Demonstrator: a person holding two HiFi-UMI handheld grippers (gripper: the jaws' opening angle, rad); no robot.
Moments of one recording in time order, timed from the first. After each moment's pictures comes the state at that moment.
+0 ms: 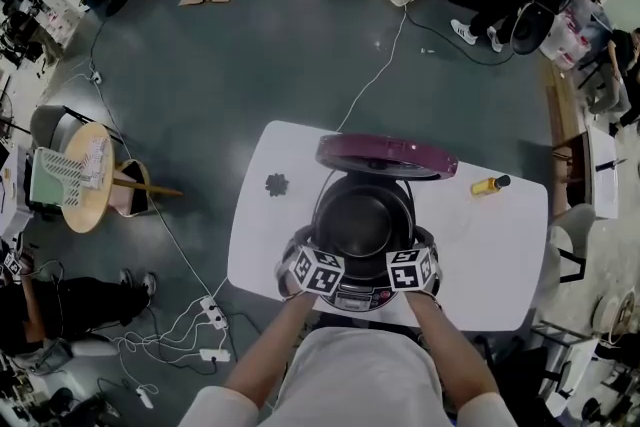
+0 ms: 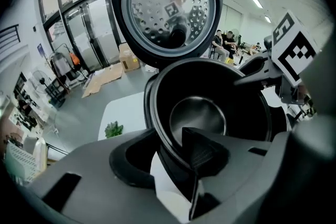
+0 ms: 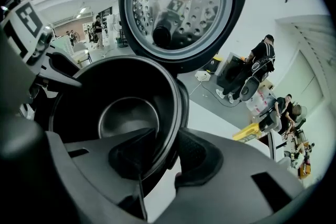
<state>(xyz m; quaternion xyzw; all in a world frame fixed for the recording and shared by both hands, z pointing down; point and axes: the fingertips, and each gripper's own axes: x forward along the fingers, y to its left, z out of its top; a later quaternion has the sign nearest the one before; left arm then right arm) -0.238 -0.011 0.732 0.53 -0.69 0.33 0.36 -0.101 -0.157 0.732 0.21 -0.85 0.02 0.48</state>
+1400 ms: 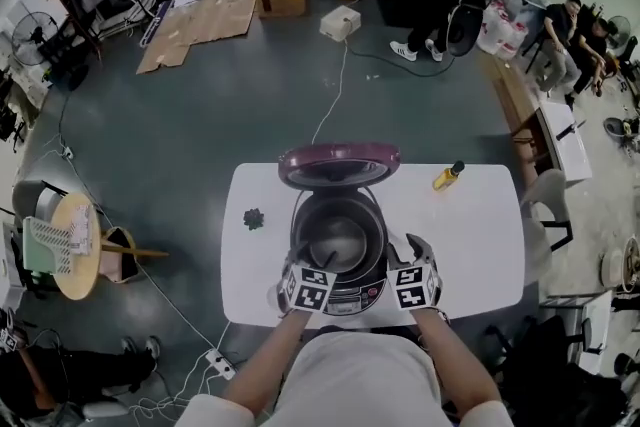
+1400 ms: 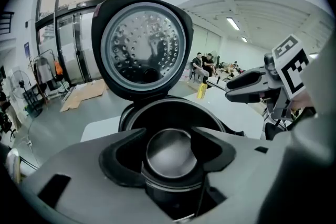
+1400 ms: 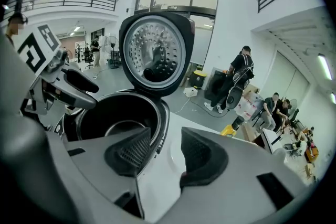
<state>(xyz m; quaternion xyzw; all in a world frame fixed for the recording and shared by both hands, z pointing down) -0.183 -0.031 0.671 0.64 -0.66 0.25 0.31 -0.045 -0.138 0.645 0.28 -0.89 0.01 0.37</state>
